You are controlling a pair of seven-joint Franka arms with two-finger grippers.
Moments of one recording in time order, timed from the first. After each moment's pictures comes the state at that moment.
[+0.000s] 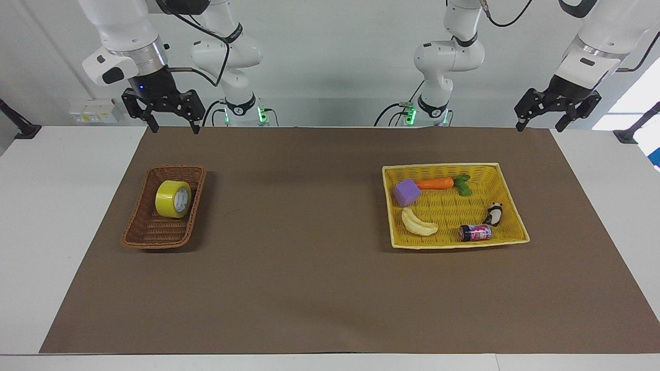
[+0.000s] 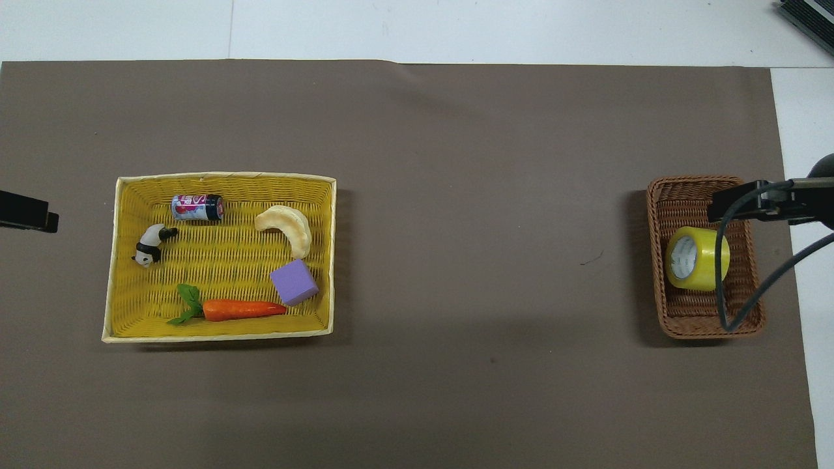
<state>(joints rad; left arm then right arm) 0.00 -0.04 -0.01 -1.53 -0.01 1.48 0.06 0.15 -0.03 -0.12 -1.53 -0.01 1.54 0.09</state>
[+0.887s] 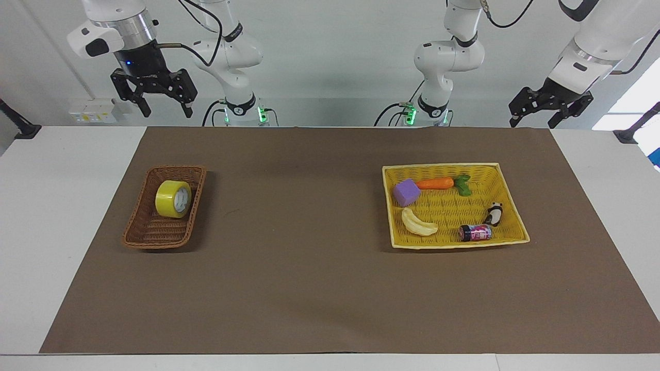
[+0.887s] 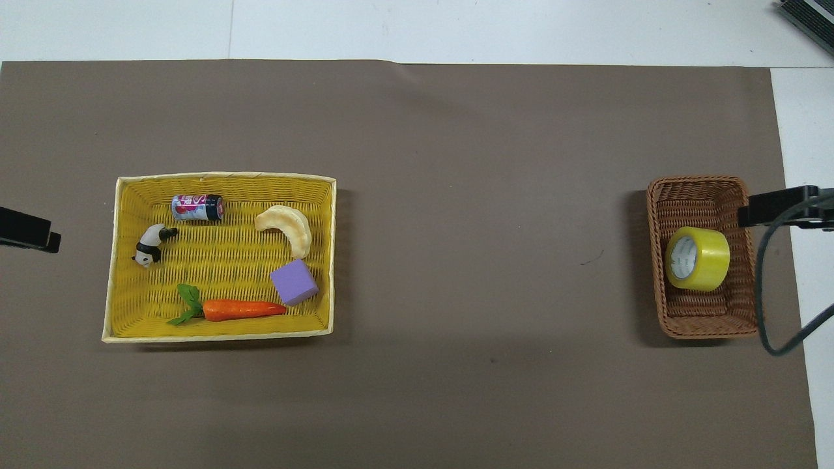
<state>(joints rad) 0.00 -0.05 -0.01 -1.52 -0.01 1.41 0.08 0.15 -0.07 -0.13 -1.50 0.01 1.50 0.08</state>
